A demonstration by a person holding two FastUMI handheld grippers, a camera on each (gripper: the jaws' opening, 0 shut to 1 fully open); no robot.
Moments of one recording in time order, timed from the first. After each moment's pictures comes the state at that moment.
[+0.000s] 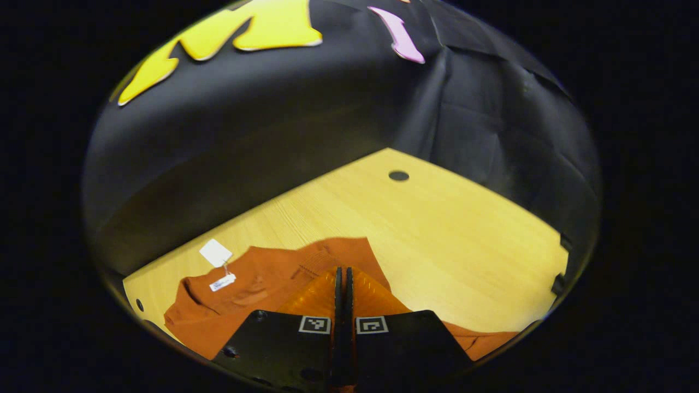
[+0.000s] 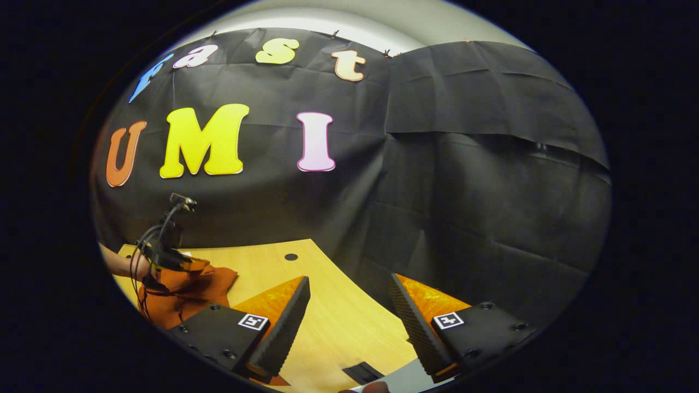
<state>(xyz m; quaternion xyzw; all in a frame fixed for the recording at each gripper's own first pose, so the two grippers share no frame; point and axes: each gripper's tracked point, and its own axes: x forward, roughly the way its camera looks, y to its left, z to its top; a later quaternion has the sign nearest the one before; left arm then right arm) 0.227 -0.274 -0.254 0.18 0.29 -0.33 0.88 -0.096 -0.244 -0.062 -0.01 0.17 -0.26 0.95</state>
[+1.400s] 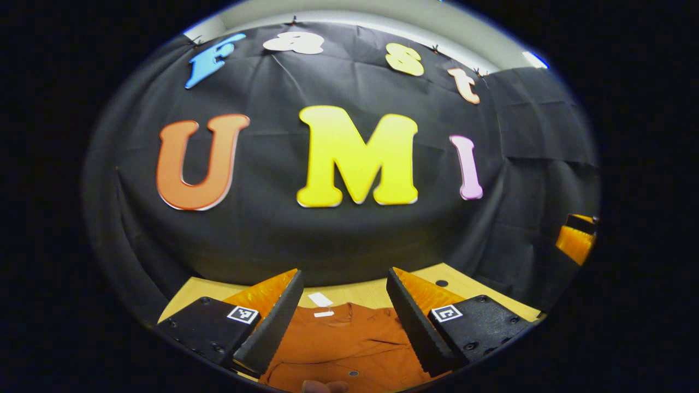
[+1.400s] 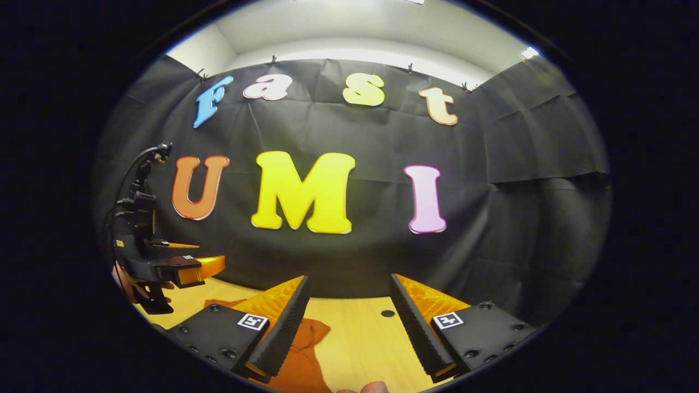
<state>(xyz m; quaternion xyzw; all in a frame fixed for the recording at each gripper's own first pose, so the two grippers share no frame) 0.111 -0.083 0.053 -0.01 0.02 -0.11 0.99 0.052 -0.036 0.030 -0.01 0.02 0.02 1.00</state>
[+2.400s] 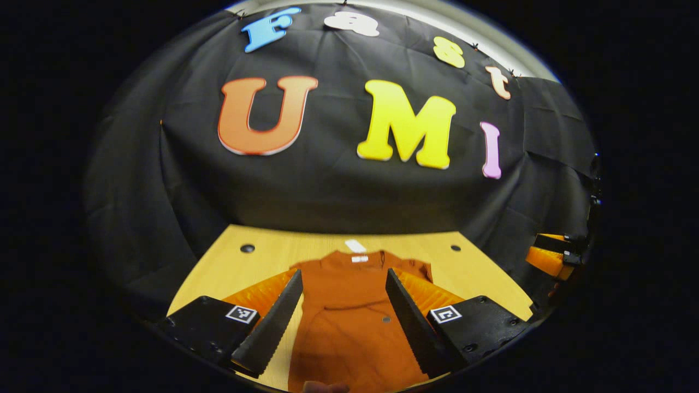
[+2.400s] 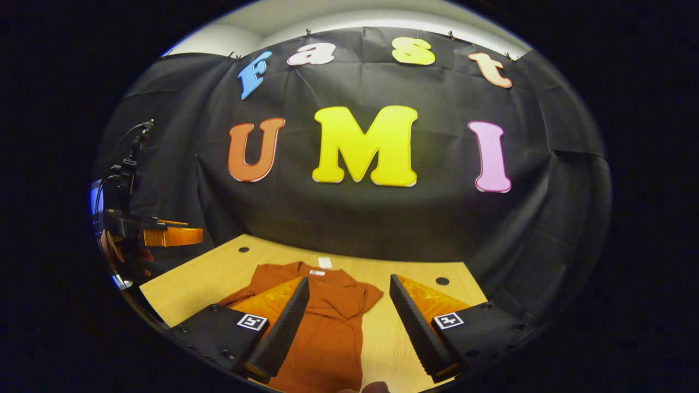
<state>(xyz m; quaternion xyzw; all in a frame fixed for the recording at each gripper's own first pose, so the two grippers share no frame) 0.005 0.030 -0.067 -0.05 0.20 -0.09 0.98 -0.002 -0.001 -0.091 -0.01 0.21 0.16 0.97</state>
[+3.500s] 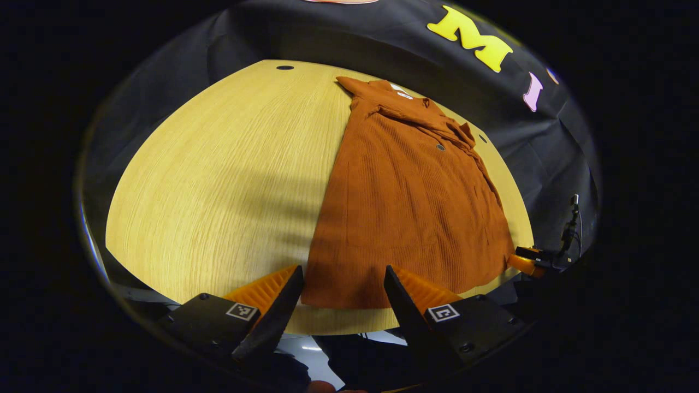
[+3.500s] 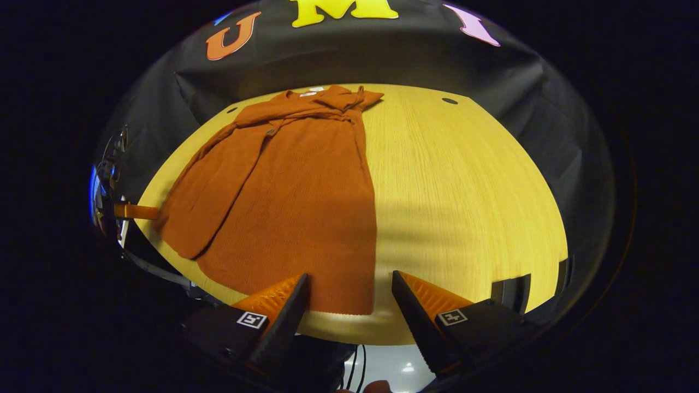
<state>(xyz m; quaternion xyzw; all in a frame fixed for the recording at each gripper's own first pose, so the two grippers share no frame) -0.171 0.080 -0.310 -0.14 0.48 -0.09 0.86 -0.179 -0.057 -0.352 -0.03 0.53 0.11 0.84</state>
